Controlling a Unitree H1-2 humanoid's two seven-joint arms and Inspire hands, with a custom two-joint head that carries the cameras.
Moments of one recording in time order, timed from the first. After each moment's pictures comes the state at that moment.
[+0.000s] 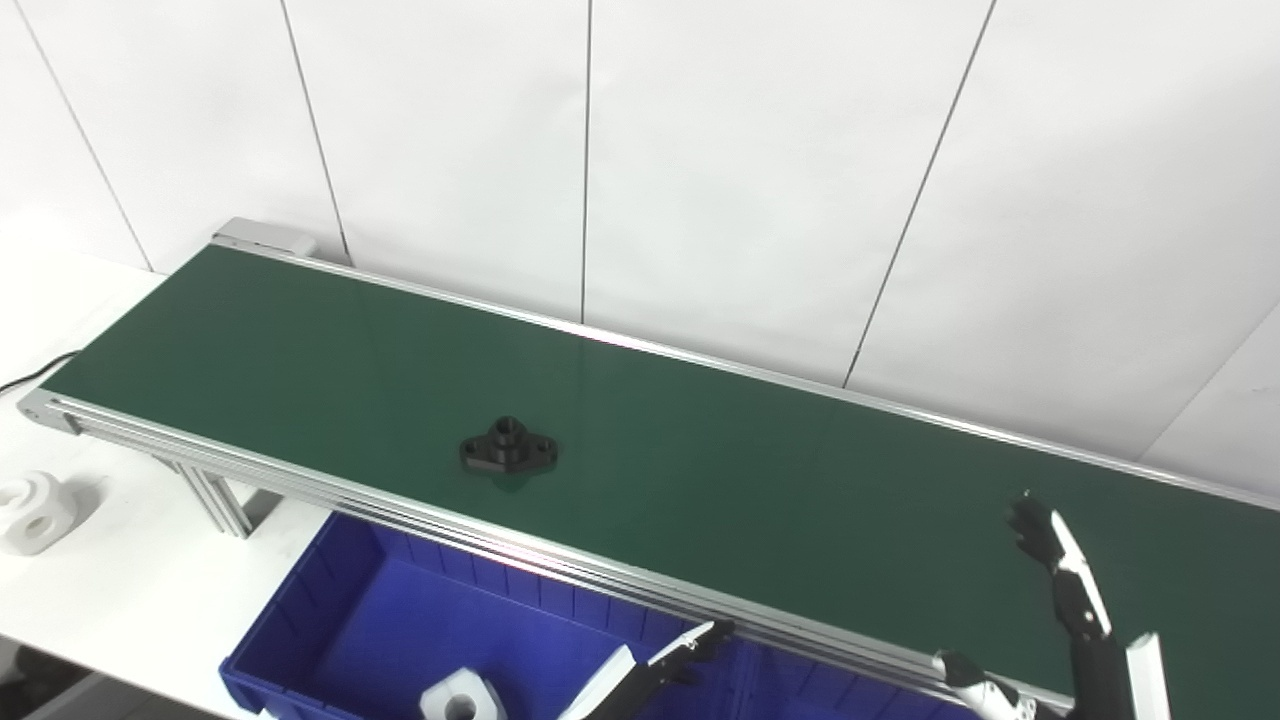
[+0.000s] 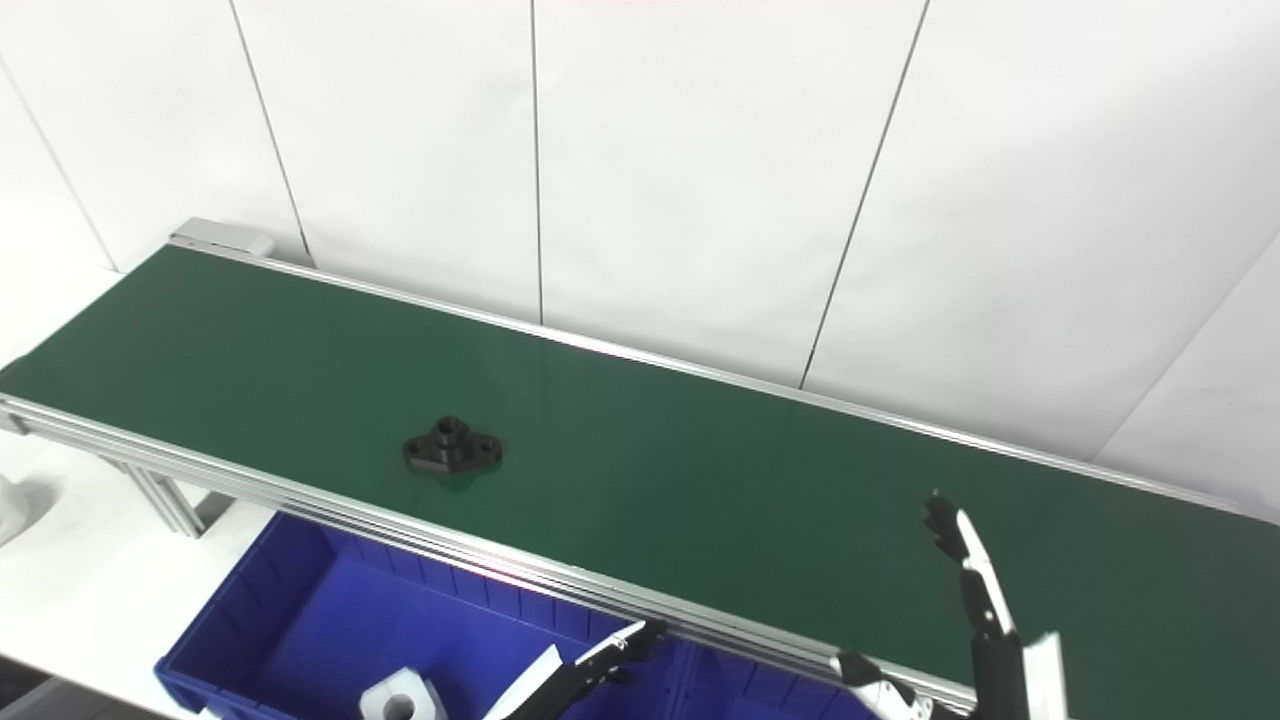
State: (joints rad) left arm 0.02 0.08 -0.49 0.44 0.26 -0.43 0.07; right arm 0.04 -0.38 0.30 -0.11 -0.30 -0.42 -0.40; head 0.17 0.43
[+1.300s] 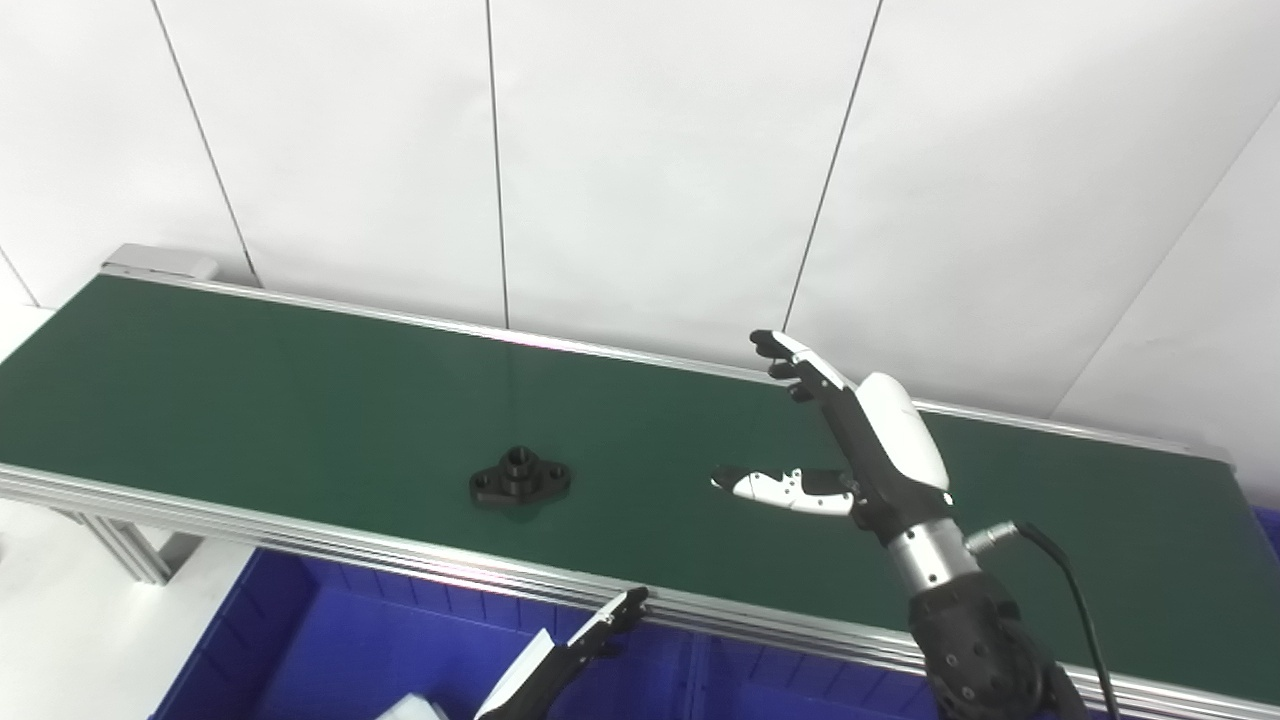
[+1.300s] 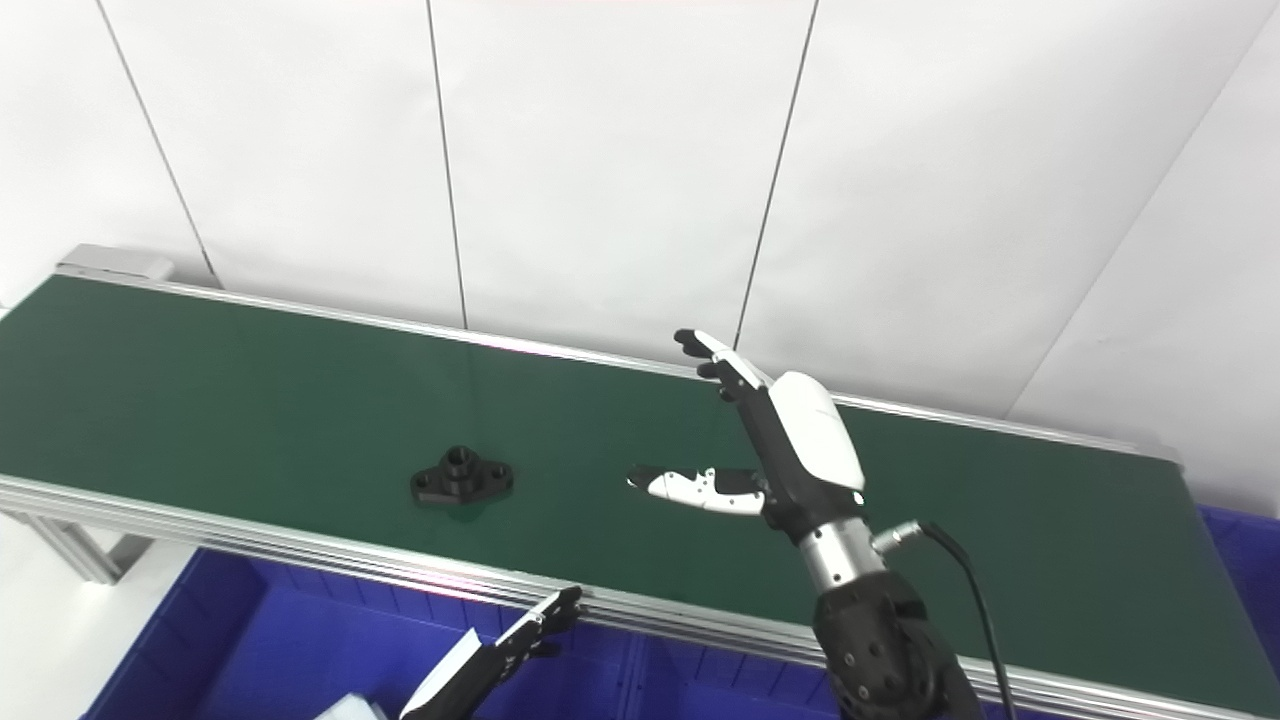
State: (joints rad) left arm 0.00 0.17 -0.49 0.40 0.14 -0.43 0.02; right arm -0.34 -0.19 0.23 -0.10 -0.58 0.05 0.13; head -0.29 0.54
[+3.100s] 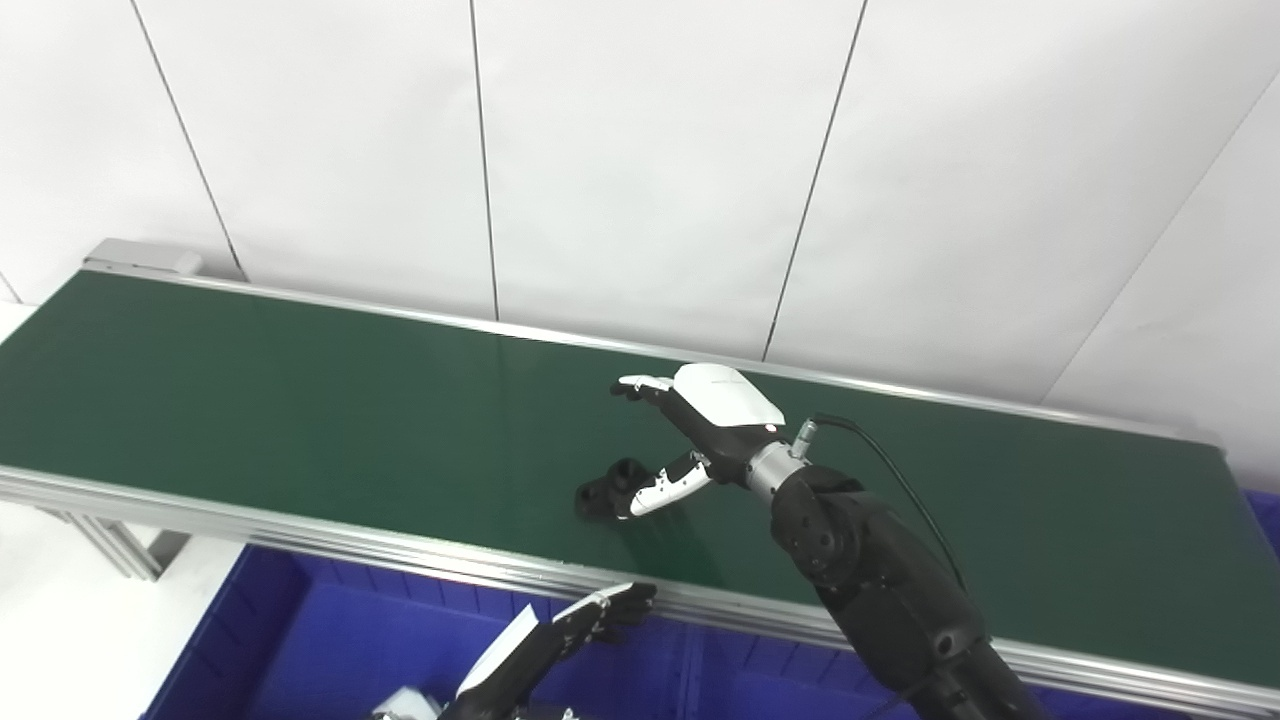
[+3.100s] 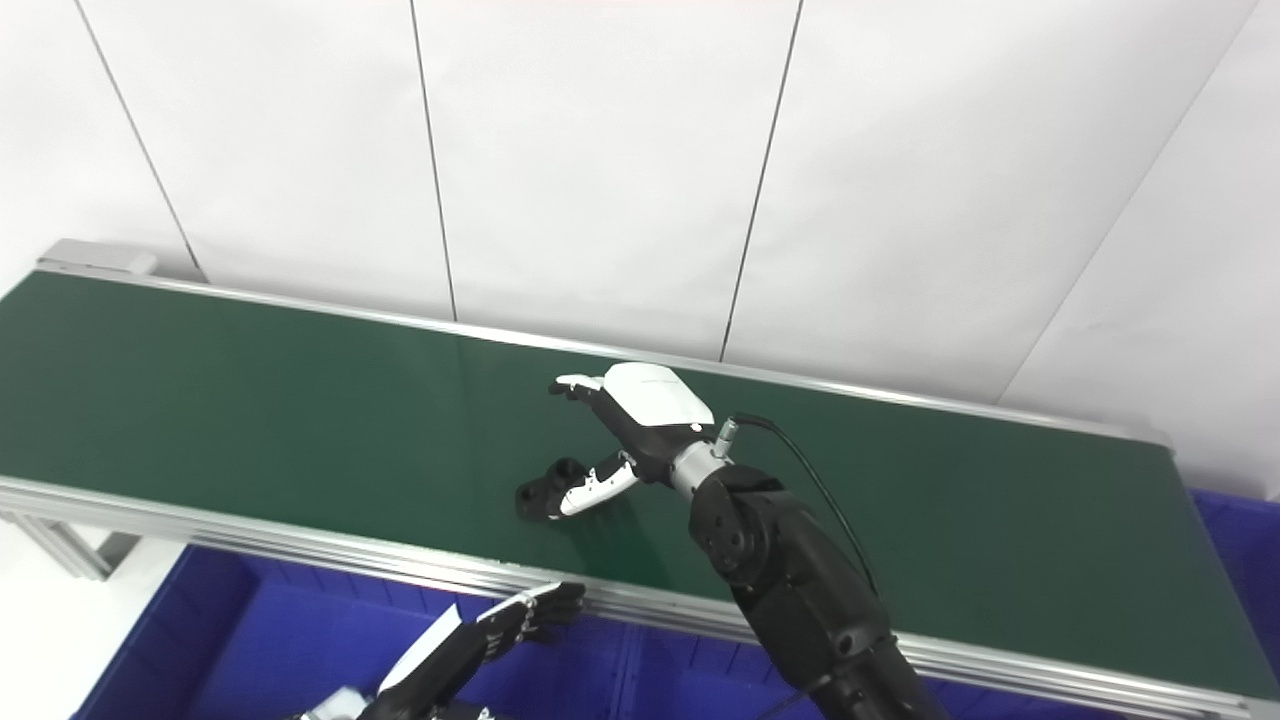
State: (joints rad) left arm 0.05 0.18 -0.40 0.25 0.13 -0.43 -0.14; right arm -0.64 -0.17 0.53 0.41 -0.73 0.06 0.23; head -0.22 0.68
